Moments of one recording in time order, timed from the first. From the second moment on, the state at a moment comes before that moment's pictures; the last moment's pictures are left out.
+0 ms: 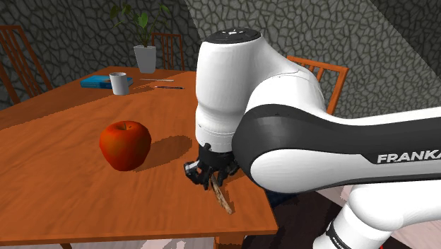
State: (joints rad) arm -0.20 -0.66 0.93 -2.37 0.32 1.97 0.95
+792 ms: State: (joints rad) arm -0.20 -0.66 0.91 -2.33 0.31 1.93 0.94
